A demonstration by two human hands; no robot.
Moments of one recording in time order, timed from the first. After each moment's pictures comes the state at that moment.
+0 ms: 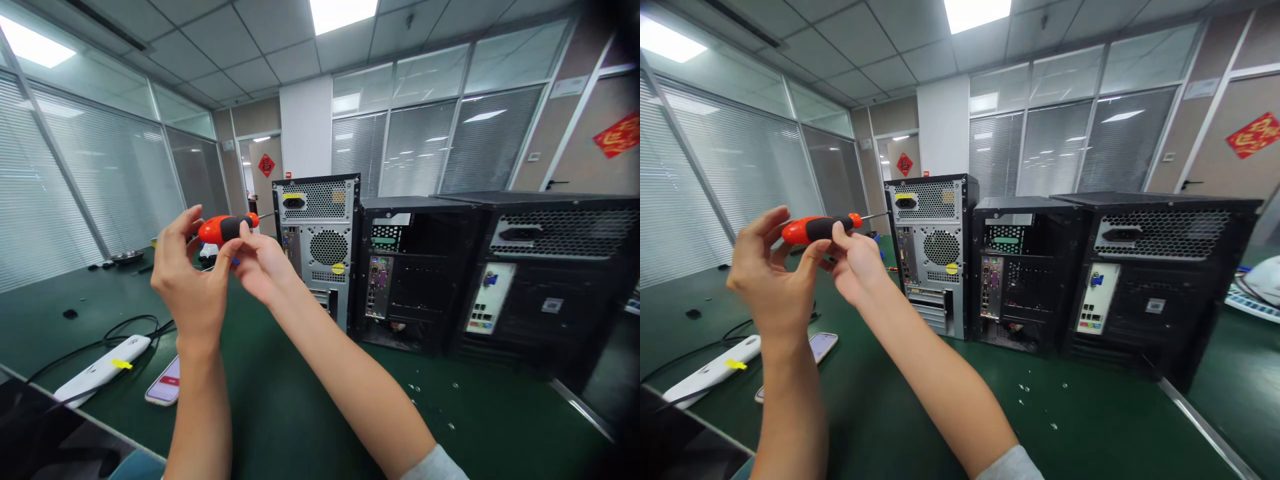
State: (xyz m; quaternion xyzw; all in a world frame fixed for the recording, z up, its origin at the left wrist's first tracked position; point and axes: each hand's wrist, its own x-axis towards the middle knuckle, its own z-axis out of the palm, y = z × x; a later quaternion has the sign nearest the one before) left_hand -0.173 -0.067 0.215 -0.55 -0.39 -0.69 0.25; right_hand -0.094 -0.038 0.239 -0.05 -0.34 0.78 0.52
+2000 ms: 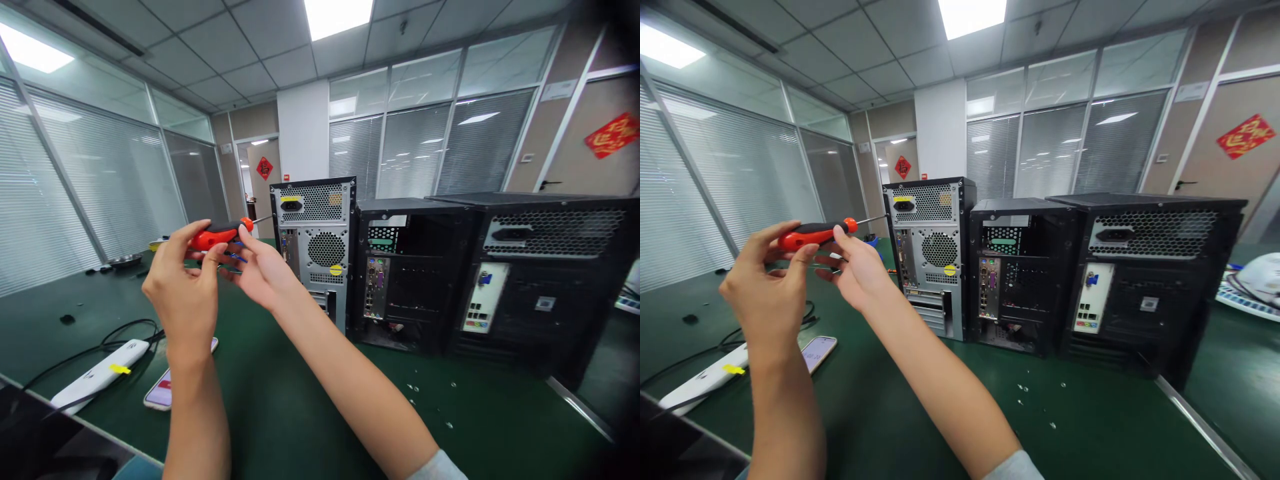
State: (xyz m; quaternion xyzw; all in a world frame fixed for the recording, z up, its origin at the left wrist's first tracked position) left_hand -0.176 -0.079 0.217 -0.53 -0.51 -0.63 0.25; right_hand -0.090 -0.030 0.227 -0.05 -0.38 0.79 0.48
